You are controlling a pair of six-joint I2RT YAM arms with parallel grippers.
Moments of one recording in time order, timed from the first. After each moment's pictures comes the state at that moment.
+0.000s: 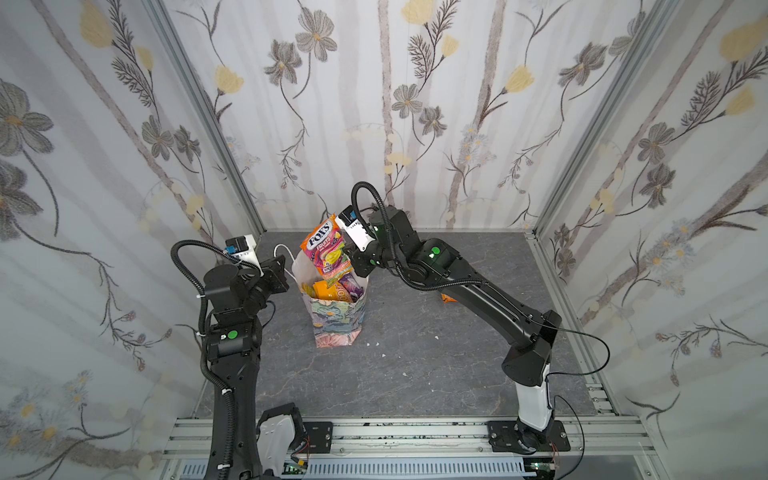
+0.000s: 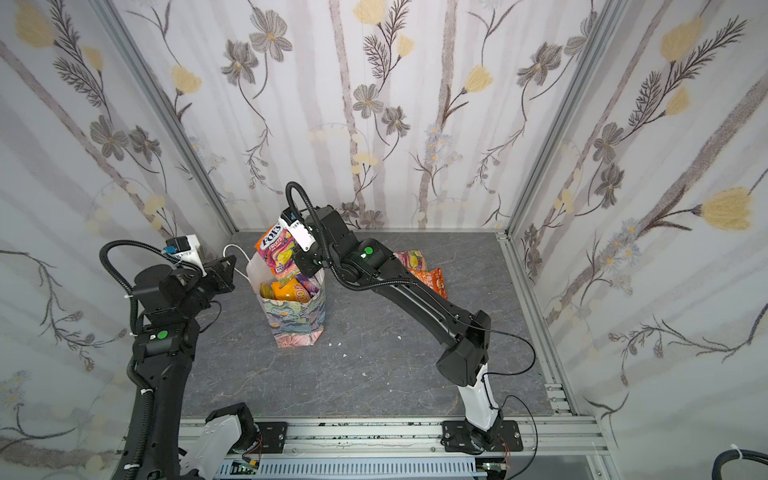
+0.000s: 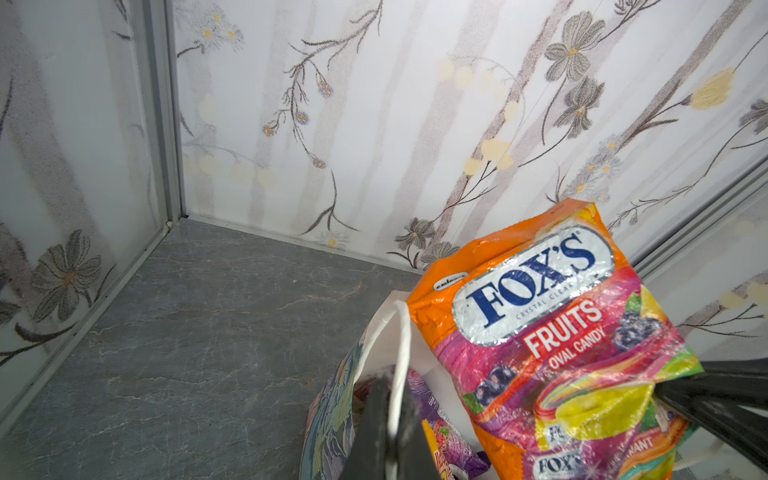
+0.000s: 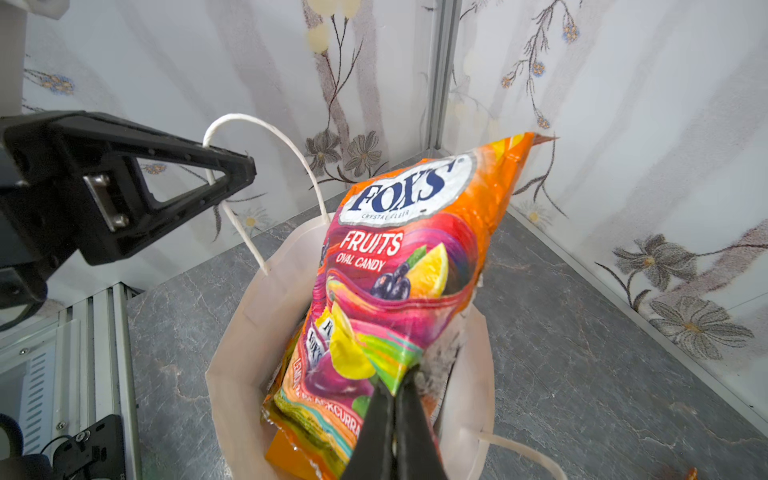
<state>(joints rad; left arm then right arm) 0.26 0.88 0.92 -0.23 0.47 -0.32 0.95 1.99 2.23 -0.68 -0.05 -0.01</state>
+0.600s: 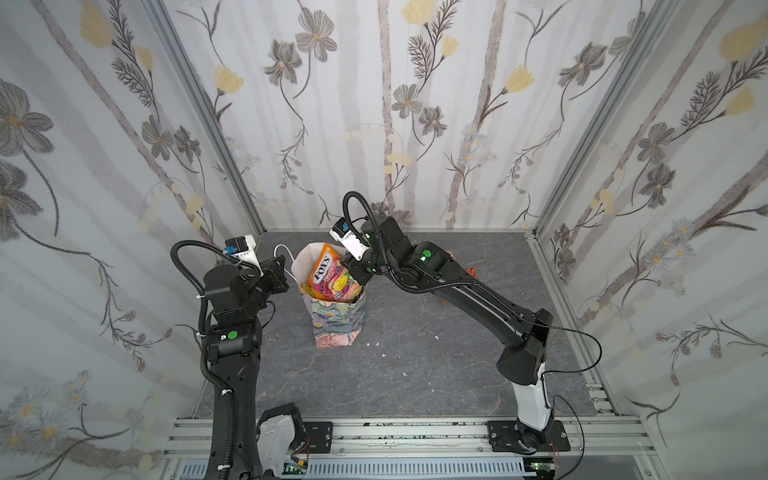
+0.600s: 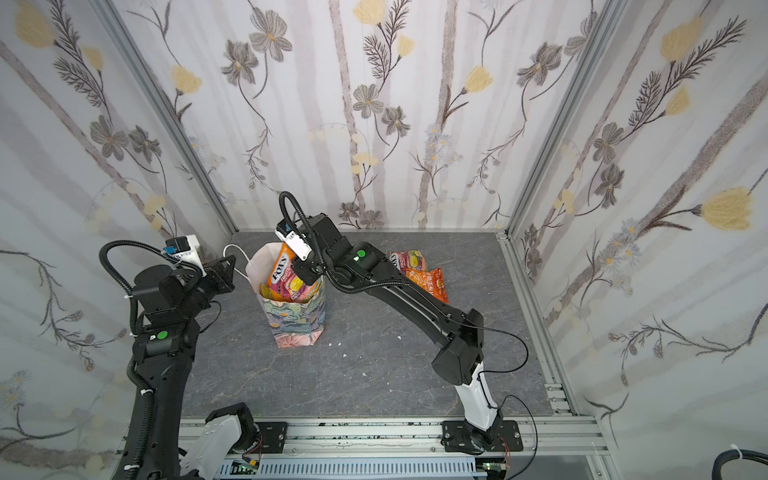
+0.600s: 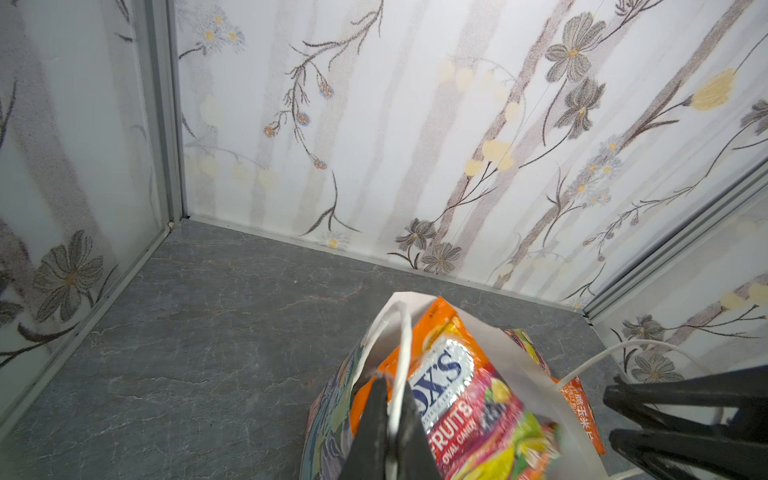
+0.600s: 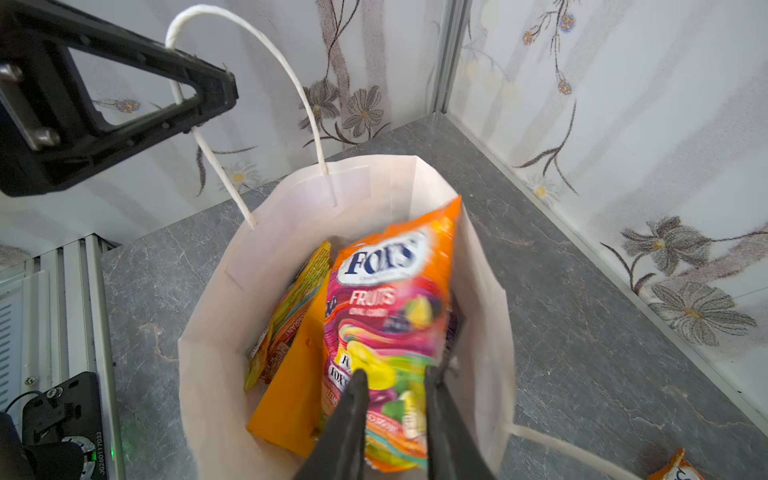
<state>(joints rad) 0.26 0.88 0.92 -0.23 0.47 -0.32 0.97 2.03 2.23 -0.73 -0.03 -0.07</state>
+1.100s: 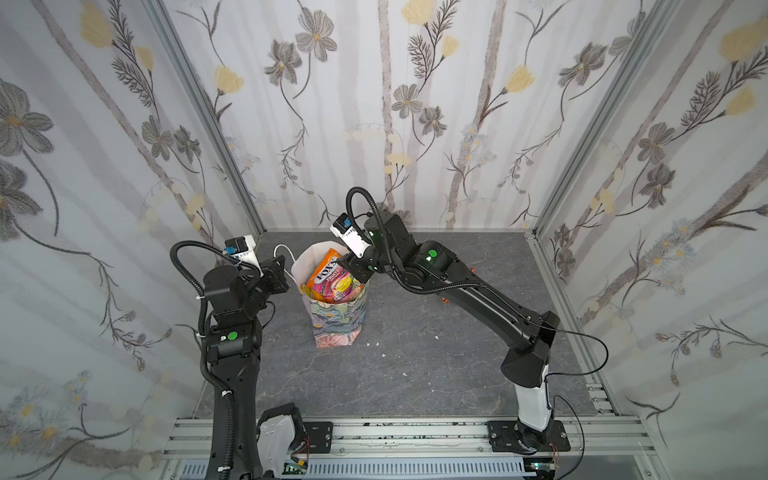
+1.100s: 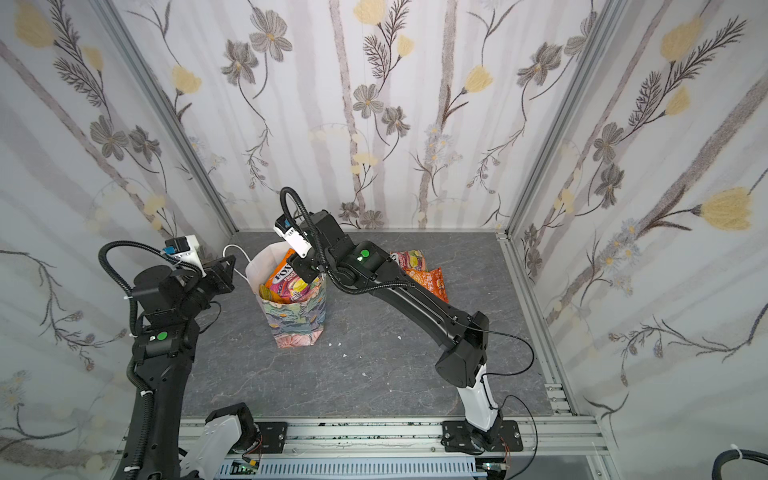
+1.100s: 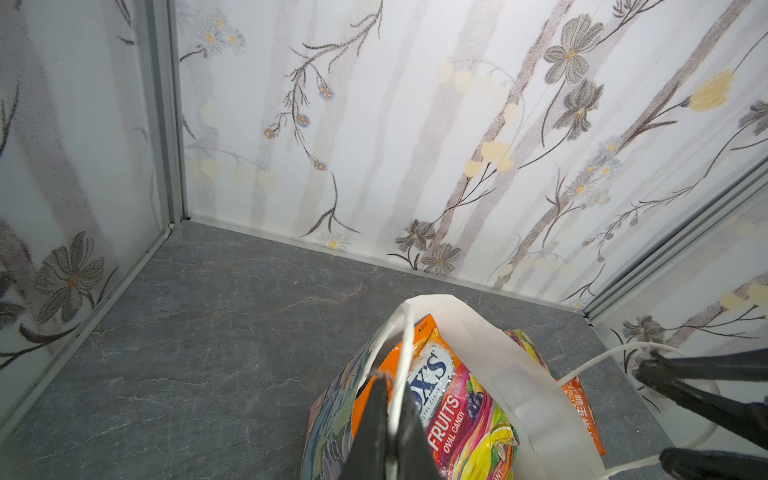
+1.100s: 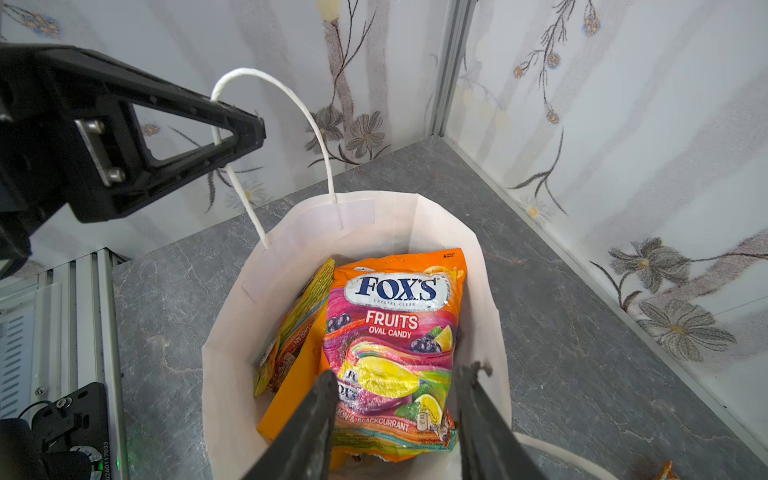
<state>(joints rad) 0.26 0.87 0.92 -0.22 0.47 -0.32 0.98 2.00 2.23 -0.71 -0.02 -0.07</state>
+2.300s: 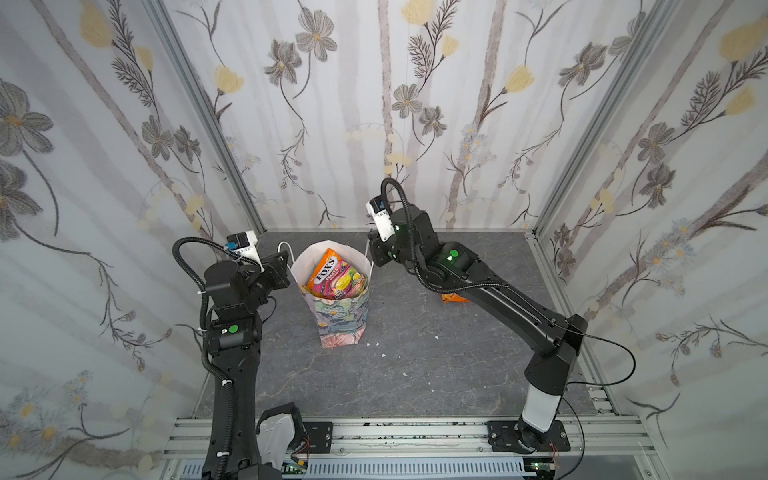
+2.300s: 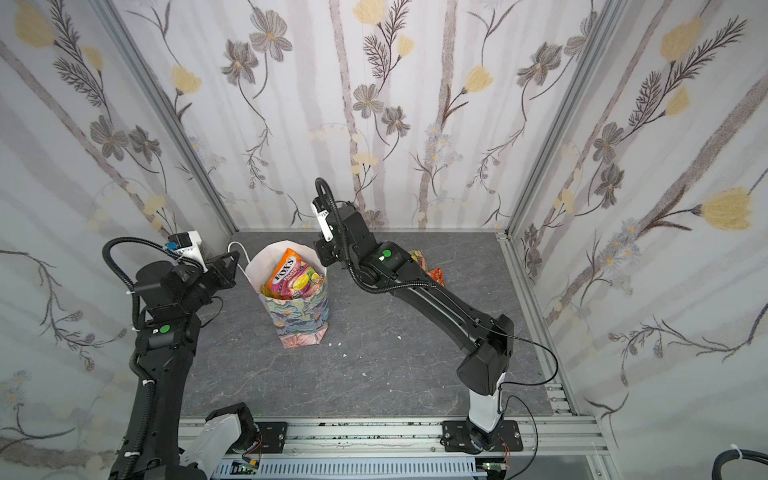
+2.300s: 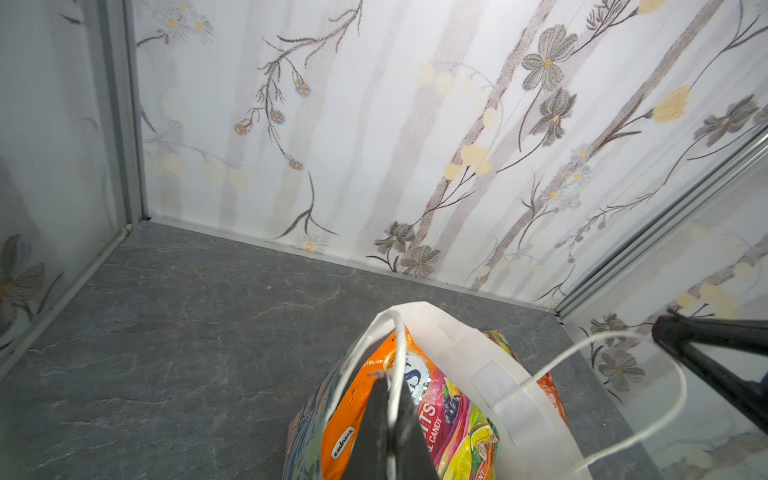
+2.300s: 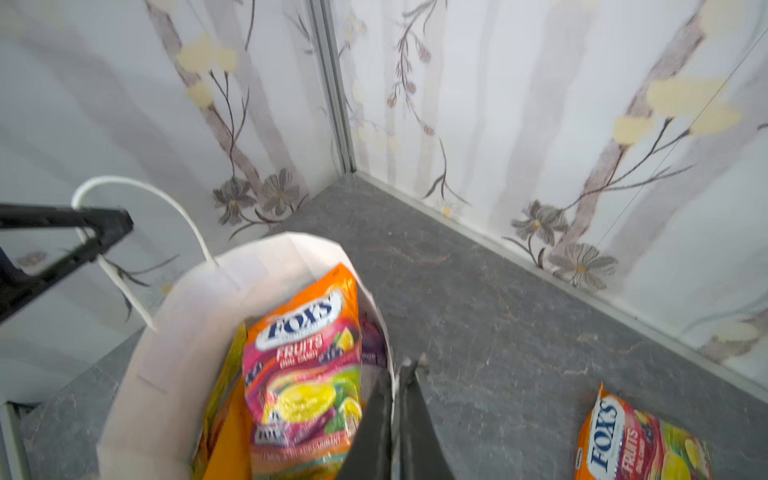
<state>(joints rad) 0.25 0.95 0.94 -0.15 0.57 -0.39 0.88 1.84 2.05 -0.51 0.16 0.10</state>
